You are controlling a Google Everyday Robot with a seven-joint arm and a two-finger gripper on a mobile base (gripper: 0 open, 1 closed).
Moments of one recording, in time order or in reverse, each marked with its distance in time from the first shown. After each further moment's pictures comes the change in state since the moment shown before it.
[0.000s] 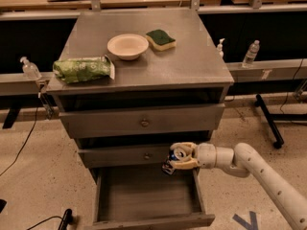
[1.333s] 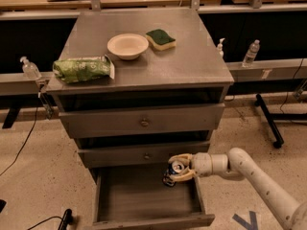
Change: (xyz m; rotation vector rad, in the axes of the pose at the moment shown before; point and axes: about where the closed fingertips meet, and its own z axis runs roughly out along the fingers) arm 0.074 0.016 -0.003 -0.120 0.075 -0.054
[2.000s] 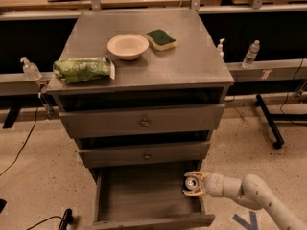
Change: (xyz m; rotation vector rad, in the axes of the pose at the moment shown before) arm 0.103 0.016 -0.062 0.273 0.291 -0.212
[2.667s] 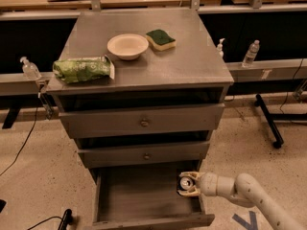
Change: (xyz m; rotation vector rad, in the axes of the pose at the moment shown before) arm 0.012 0.004 0.023 -0.021 -0.020 0.014
